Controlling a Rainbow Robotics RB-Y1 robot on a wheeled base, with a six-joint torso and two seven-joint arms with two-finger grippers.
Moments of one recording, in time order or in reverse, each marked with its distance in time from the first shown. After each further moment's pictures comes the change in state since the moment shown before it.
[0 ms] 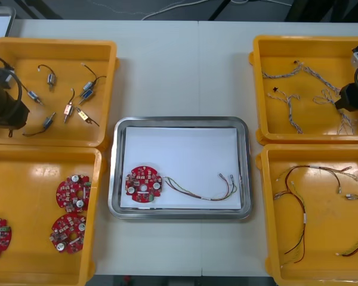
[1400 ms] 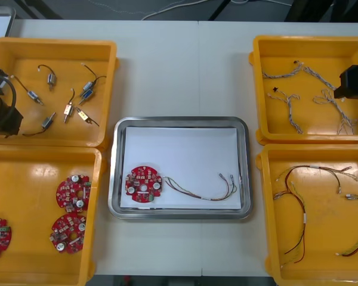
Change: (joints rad) right arm 0.124 -0.062 -0.106 -0.528 0.037 0.320 -0.520; left arm 0.033 0.025 0.000 -0.004 -0.002 0.016 0.000
